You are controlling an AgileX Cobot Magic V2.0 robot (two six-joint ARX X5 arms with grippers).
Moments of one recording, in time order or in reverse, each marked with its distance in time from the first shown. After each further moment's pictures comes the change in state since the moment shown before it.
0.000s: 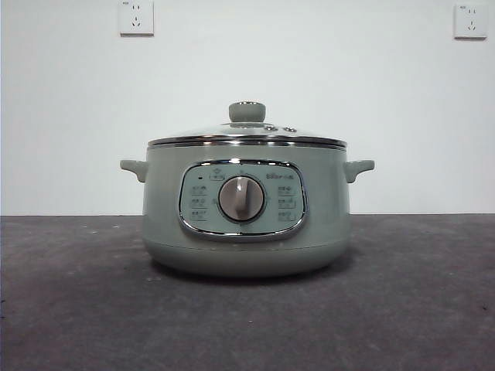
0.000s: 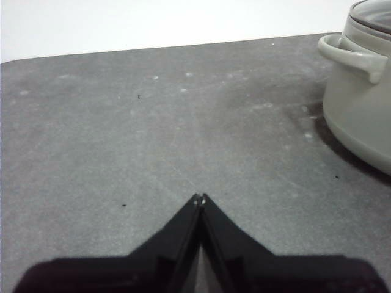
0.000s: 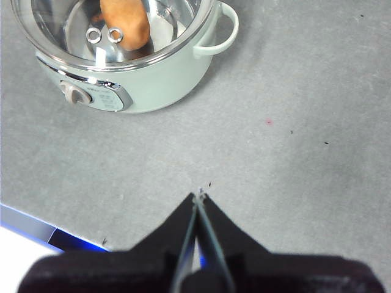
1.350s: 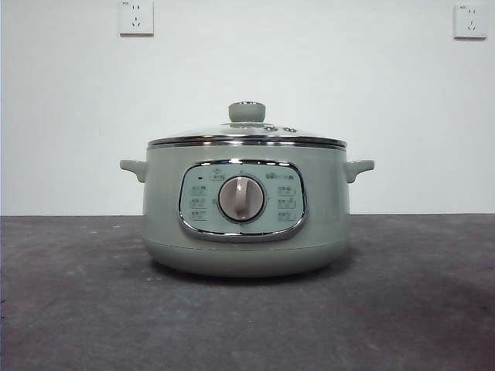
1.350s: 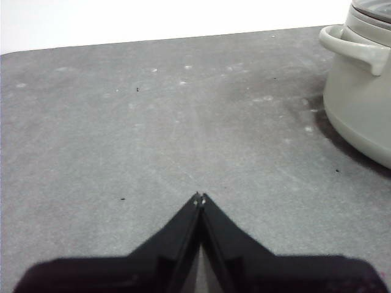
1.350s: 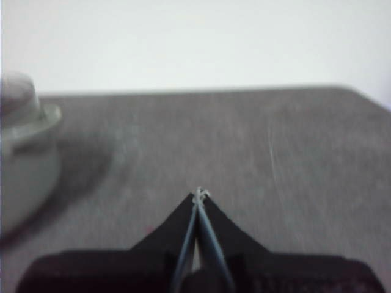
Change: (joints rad) left arm 0.000 0.017 0.000 0.000 0.000 0.000; right arm -0.679 -0.936 -1.328 1.191 -0.191 -0.200
